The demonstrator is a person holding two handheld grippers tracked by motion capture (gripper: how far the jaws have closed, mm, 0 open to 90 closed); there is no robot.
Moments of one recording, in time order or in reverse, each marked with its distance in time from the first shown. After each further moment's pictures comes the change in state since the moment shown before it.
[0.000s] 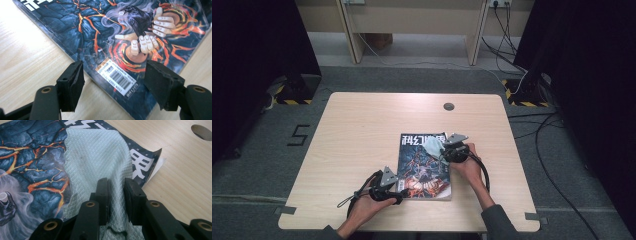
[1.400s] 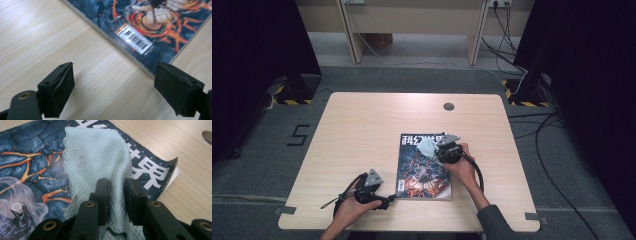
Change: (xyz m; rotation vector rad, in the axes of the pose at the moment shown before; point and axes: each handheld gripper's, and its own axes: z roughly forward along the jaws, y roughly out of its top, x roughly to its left) left arm 0.027 -0.024 -0.019 0.078 -0.017 -0.068; right arm 0.016 0.011 0.006 0.015 0.009 -0.018
